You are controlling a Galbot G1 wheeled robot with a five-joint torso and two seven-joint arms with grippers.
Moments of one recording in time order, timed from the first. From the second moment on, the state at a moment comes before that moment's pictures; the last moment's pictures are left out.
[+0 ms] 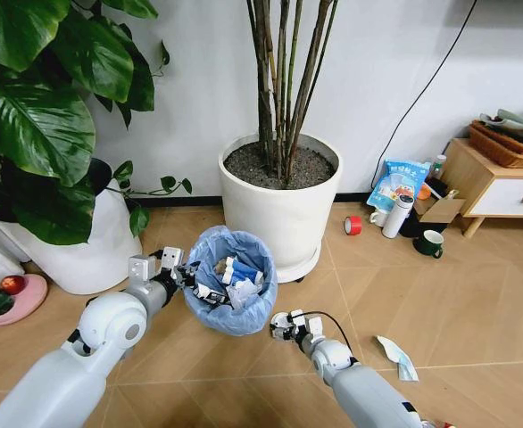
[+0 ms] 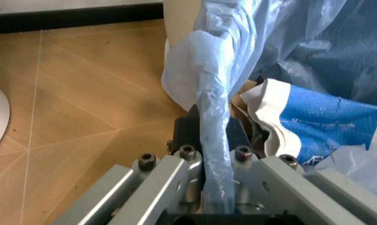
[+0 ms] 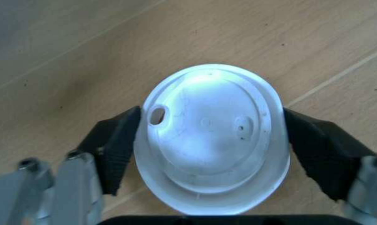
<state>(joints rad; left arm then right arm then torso) 1.06 -0.88 -0.24 -2.02 -0.88 0.65 -0.28 -0.90 1.34 -0.04 0.99 0.48 -0.21 -0.05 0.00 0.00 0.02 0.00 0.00</state>
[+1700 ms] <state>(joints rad) 1.07 -0.89 -0.24 -2.02 -0.87 0.65 -0.28 -1.03 1.24 0.10 1.34 0.48 -0.20 0.02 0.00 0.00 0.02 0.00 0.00</state>
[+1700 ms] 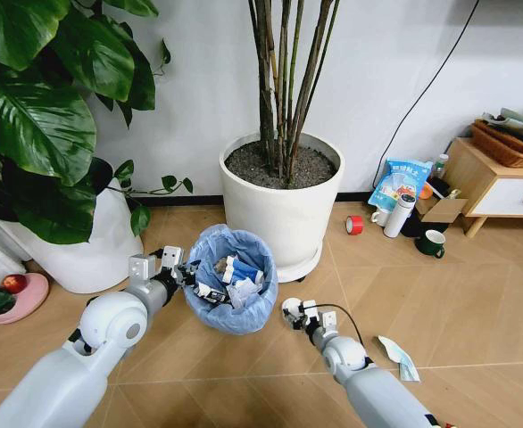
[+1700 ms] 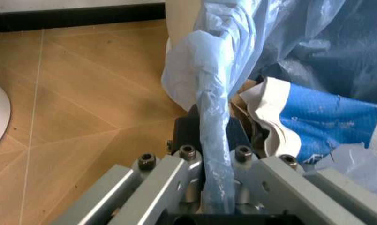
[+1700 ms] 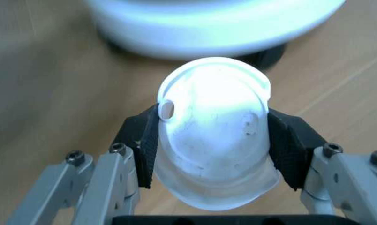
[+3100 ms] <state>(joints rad) 1.01 -0.96 -0.13 -1.95 -0.84 0.66 -0.25 -1.02 0.92 -0.03 2.17 0.63 -0.26 0.09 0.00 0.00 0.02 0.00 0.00</state>
